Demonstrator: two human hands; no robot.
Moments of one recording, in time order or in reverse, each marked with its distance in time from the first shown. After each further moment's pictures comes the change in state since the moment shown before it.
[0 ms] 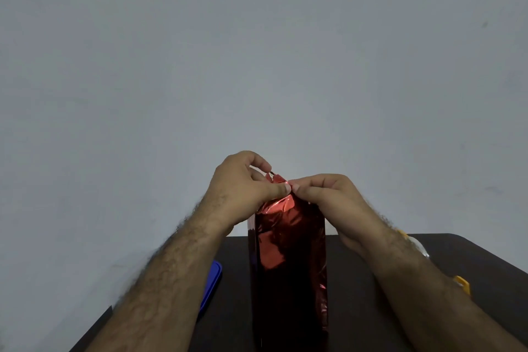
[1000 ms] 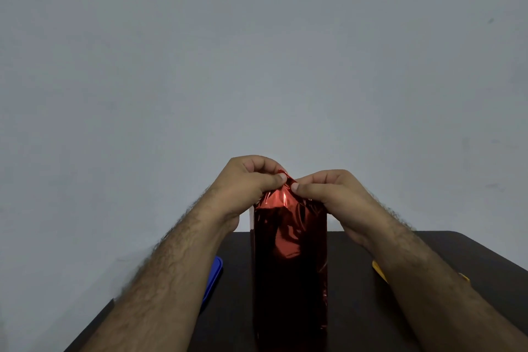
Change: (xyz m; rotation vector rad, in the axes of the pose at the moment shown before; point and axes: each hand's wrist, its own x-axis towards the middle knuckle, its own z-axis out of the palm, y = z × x) left_hand 0.007 -0.010 0.005 -0.282 -0.156 -0.061; right_hand 0.000 -0.007 -0.008 -0.061 -0.040 0.049
